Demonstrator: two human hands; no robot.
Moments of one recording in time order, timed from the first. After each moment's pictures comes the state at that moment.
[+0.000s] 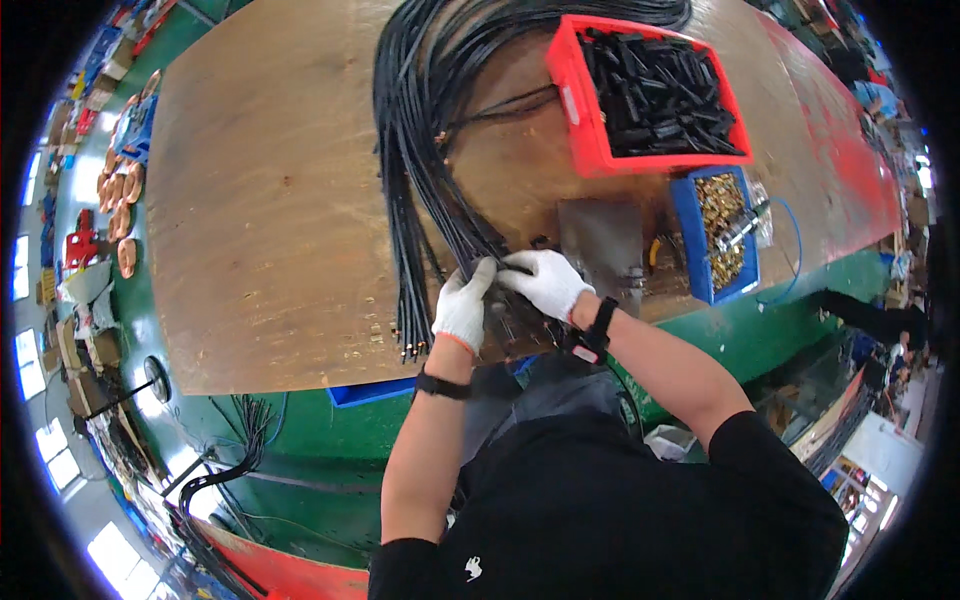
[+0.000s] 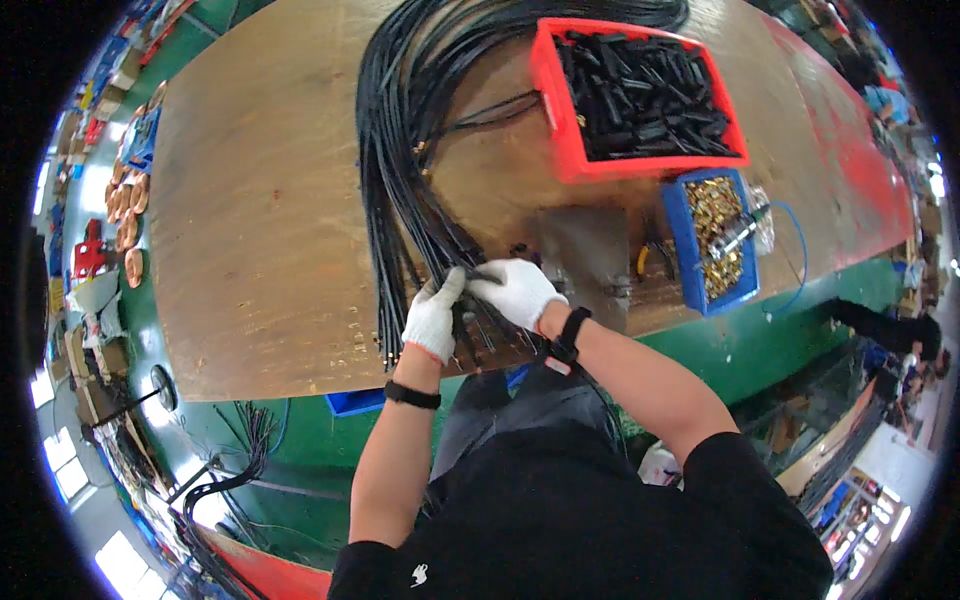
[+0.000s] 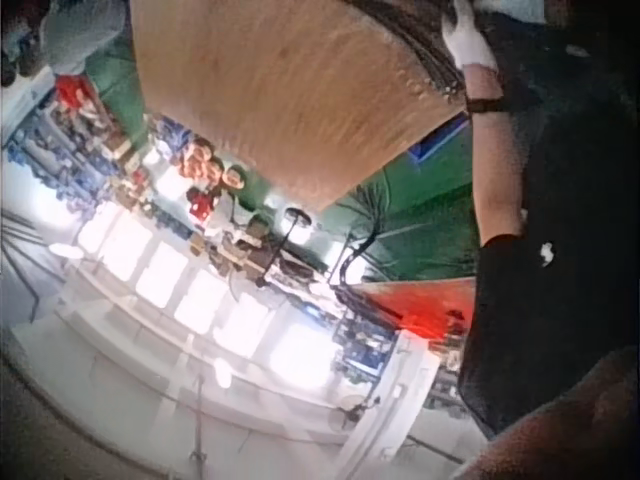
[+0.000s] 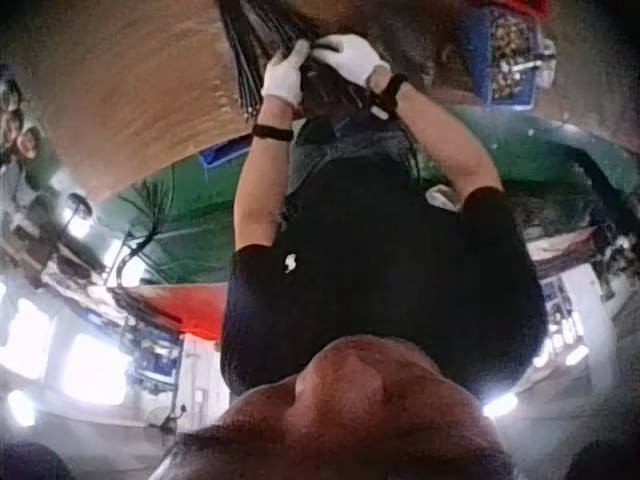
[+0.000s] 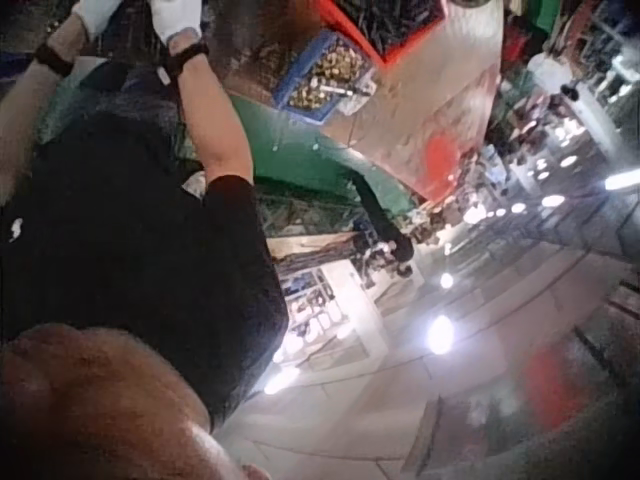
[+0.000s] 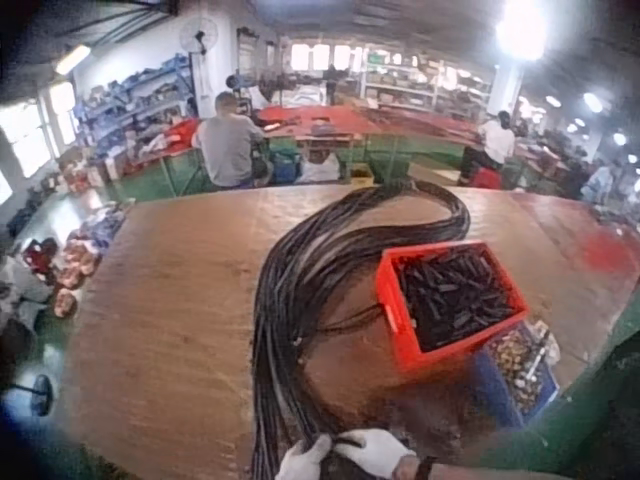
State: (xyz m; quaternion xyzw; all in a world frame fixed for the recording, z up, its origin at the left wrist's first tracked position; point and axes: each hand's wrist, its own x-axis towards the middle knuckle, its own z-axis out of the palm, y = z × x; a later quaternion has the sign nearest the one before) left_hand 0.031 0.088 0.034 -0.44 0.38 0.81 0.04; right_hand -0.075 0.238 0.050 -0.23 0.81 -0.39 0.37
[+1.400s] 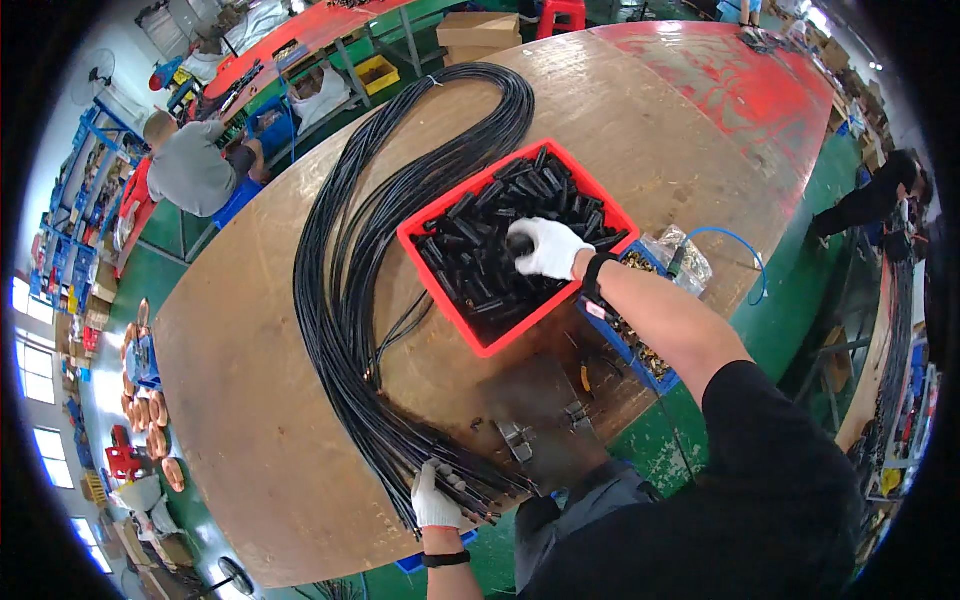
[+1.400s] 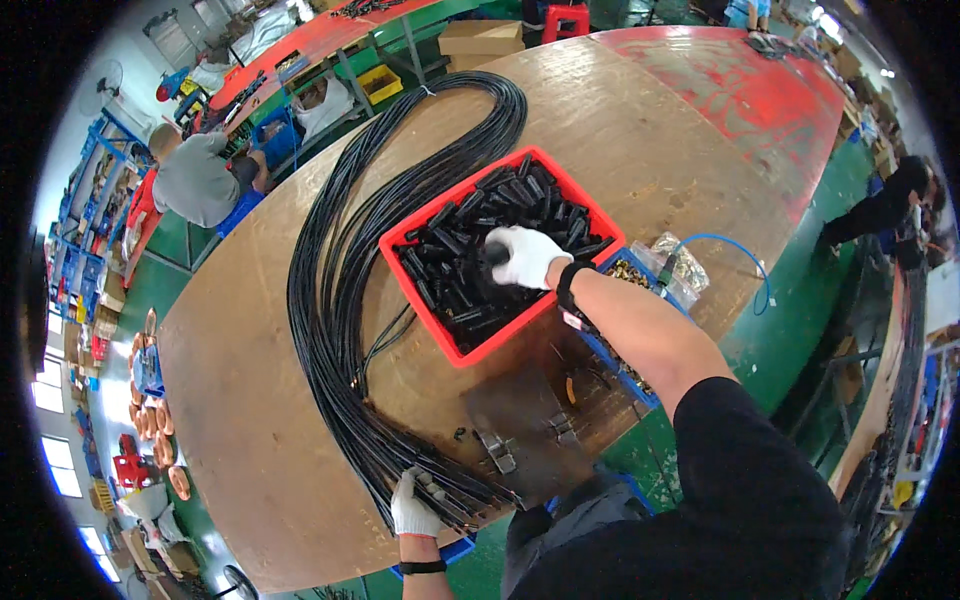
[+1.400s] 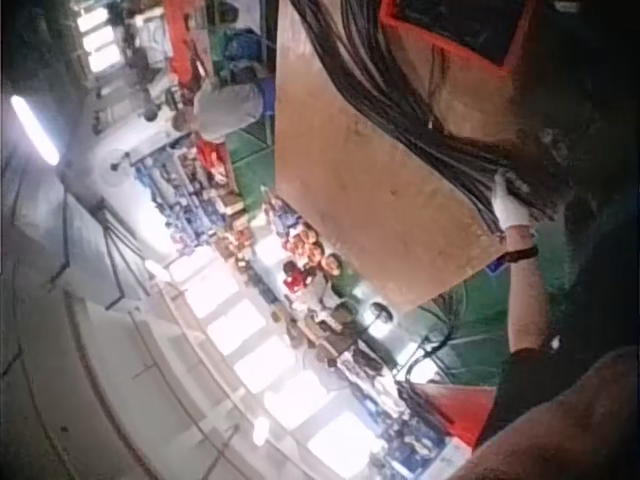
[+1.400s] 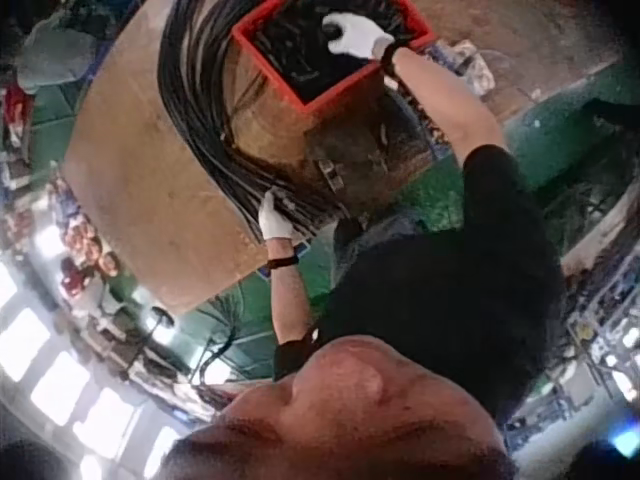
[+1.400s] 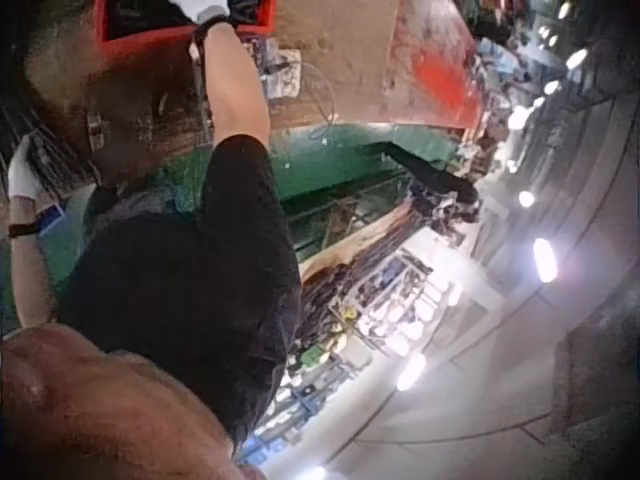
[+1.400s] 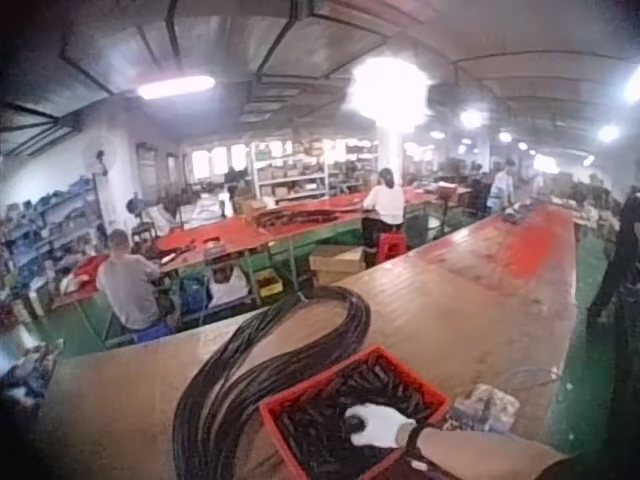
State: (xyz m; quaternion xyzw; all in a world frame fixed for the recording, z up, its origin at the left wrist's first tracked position) left_hand 0.003 0.118 0.052 -0.48 0.33 0.81 0.01; right_hand -0.417 0.424 0.110 -0.23 0.92 -0.31 0.09
